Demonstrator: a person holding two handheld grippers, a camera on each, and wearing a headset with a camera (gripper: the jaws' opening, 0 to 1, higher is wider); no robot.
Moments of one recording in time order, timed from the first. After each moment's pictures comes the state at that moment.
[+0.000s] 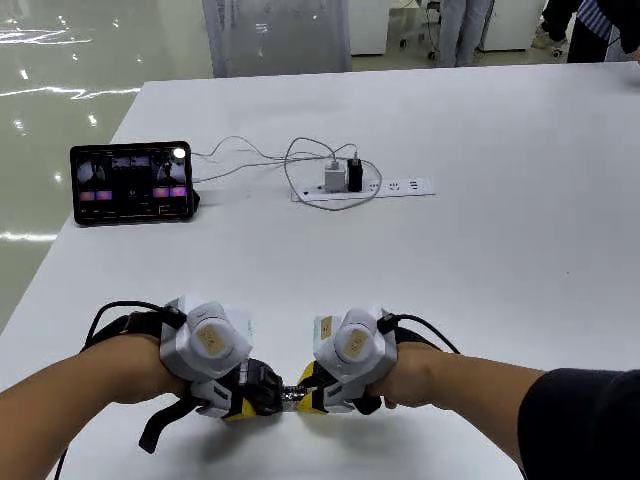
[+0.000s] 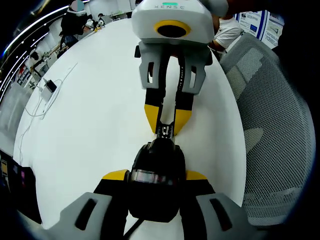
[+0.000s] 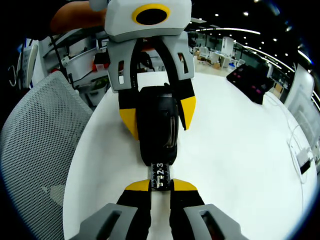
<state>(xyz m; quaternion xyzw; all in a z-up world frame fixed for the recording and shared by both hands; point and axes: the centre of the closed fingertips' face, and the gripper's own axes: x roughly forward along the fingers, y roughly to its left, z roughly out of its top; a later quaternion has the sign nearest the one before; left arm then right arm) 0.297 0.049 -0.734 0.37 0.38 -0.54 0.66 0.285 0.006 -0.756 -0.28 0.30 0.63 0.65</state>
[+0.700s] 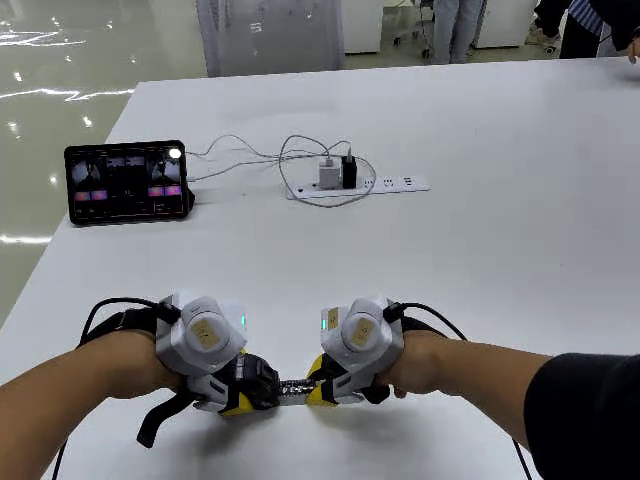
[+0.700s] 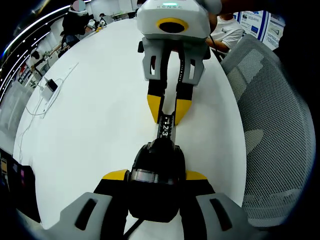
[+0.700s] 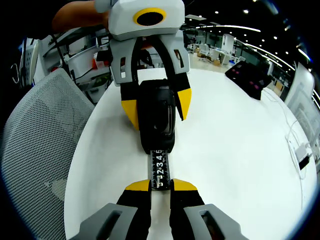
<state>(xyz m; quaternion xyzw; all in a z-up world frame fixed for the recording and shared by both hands) 0.298 0.049 -0.734 0.36 0.38 -0.53 0.66 0.286 -0.014 -0.756 -0.29 0.31 0.63 0.65</state>
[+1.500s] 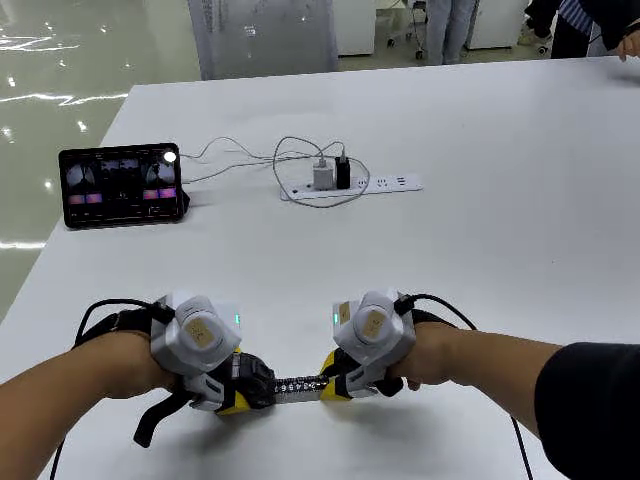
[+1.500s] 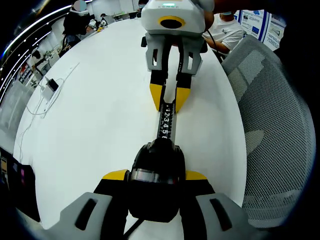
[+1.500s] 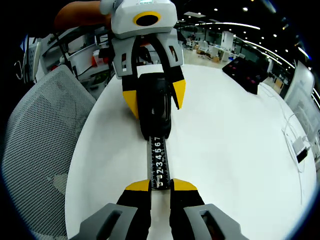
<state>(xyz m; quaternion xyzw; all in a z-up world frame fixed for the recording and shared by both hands) 0.298 0.048 -0.735 0.36 0.38 -0.53 0.67 0.287 -0.038 -0.757 -0.29 0.32 0.62 0.65</state>
